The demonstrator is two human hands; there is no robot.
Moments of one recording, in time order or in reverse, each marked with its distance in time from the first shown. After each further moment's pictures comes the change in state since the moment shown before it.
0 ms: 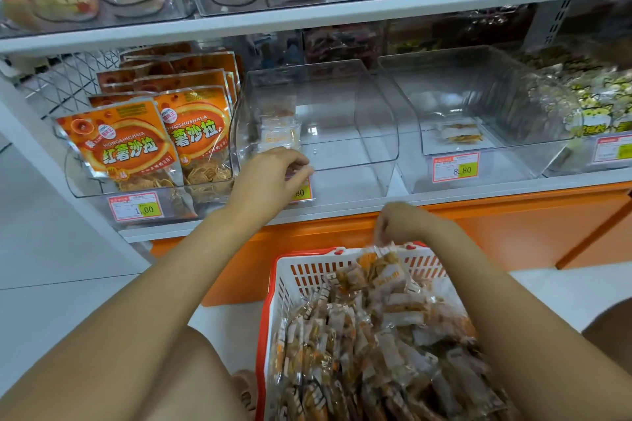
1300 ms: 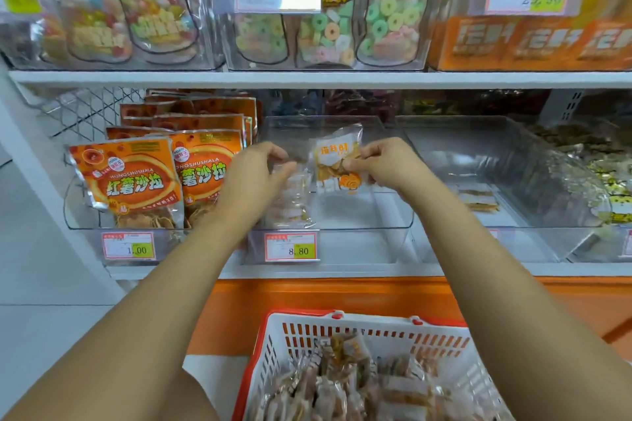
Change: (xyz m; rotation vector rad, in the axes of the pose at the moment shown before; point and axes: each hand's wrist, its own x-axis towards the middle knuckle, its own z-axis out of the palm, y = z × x) left_hand 0.060 -0.017 -0.027 -0.118 0.209 -0.371; right_hand 0.029 -0.095 -0.133 0.561 0.497 -0.123
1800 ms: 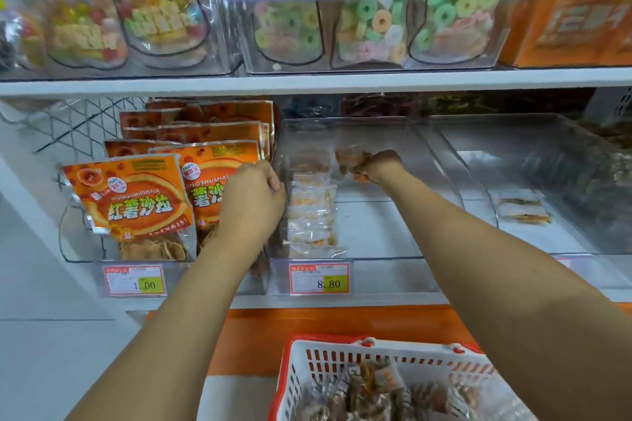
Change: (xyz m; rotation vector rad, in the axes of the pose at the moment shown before) left_hand 0.024 -0.048 0.006 0.123 0.061 -0.038; right_hand 0.129 0.023 0.073 0.181 0.107 0.391
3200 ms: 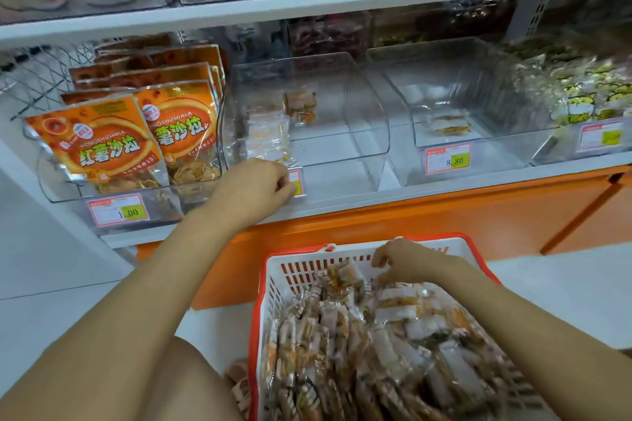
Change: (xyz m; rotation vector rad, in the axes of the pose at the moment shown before) left_hand -0.089 0.030 -0.010 0.327 -0.458 0.466; right_hand -0.183 0.234 -0.078 -0.961 -0.564 -0.215
